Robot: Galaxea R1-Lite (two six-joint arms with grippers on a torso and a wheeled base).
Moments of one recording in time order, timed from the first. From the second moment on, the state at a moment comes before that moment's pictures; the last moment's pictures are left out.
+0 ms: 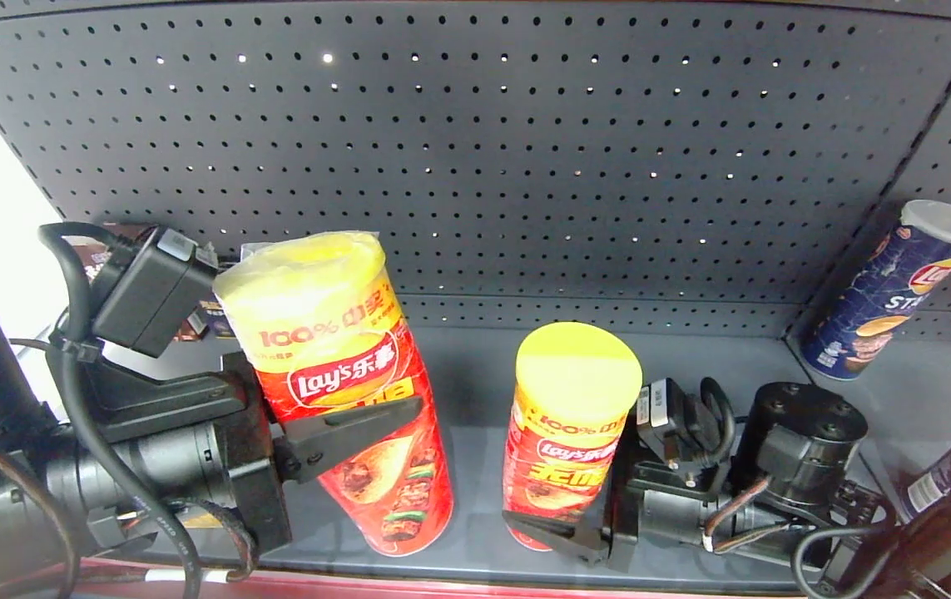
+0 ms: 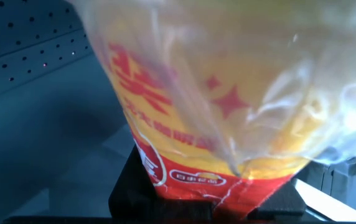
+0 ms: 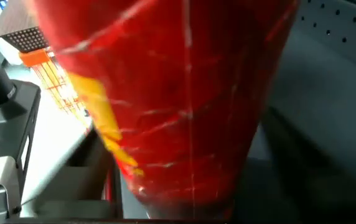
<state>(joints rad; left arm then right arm) -0.56 1.32 -0.57 -0.65 -0.45 -0.09 0.68 1.92 -0.47 -1.44 0.60 -0.16</state>
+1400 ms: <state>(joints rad) -0.54 1.25 -0.52 -0.65 -0.45 -0.09 0.54 0.54 -0.09 -0.35 0.05 -0.13</state>
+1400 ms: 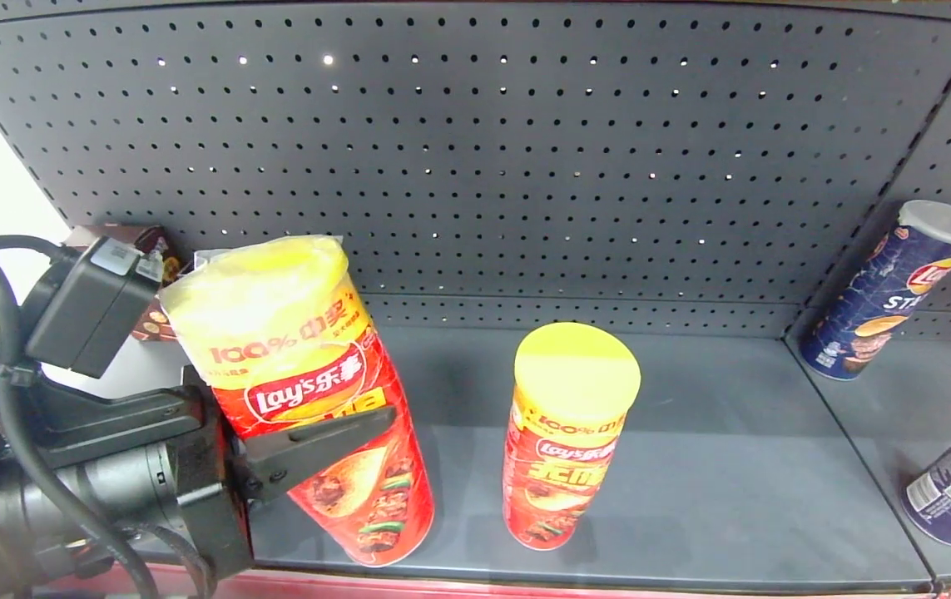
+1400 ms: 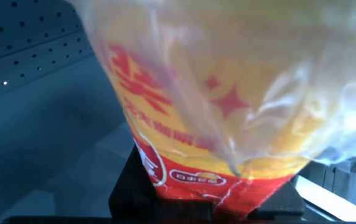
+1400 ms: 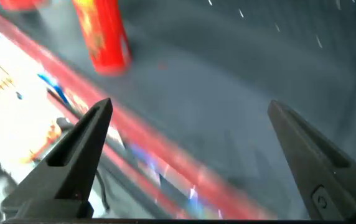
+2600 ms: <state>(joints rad) -0.55 1.21 -0.53 -0.65 -0.47 -0.09 0.00 0.02 -0.04 0.02 0.08 0.02</state>
